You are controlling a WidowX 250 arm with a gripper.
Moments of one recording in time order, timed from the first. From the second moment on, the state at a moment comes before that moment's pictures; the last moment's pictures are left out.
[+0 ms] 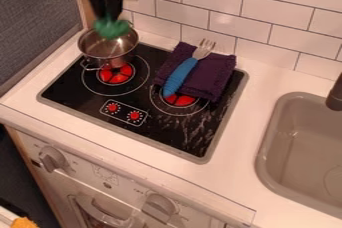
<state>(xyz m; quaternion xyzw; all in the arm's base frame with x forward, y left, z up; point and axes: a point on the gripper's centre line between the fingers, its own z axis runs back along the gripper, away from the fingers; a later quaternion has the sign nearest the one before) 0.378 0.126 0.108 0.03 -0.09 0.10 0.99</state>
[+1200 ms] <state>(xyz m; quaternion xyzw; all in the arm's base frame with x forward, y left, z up) 0.307 -0.024 0.065 0.02 -0.05 -0.08 1.00</state>
